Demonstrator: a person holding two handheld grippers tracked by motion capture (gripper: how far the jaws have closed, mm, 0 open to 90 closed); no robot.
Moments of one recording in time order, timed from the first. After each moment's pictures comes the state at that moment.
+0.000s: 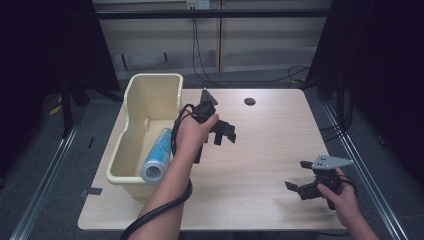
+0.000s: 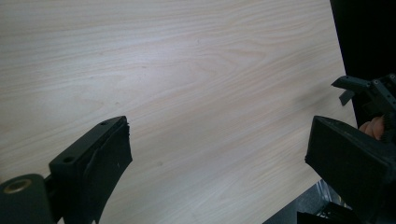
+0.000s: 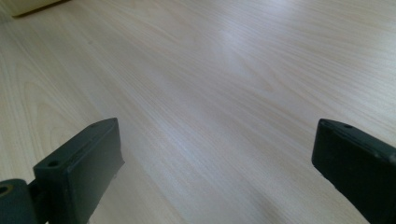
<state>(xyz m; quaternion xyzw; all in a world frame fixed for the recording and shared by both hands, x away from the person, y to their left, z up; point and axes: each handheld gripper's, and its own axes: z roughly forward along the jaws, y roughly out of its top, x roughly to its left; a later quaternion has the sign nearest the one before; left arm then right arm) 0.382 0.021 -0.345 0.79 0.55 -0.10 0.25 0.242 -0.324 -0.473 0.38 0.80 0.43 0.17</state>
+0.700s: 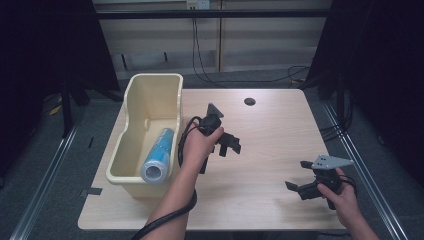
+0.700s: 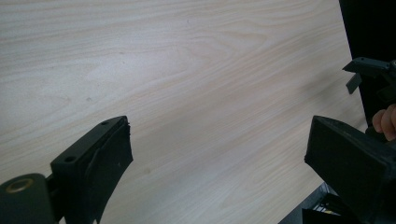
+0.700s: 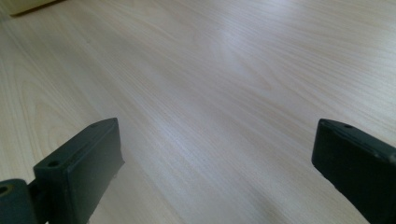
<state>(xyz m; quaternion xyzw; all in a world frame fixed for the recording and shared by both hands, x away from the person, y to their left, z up) 0.374 0.011 -0.384 0.80 0.53 -0.12 0.25 0.242 -0.325 -0.474 0.38 0.80 0.42 0.17</state>
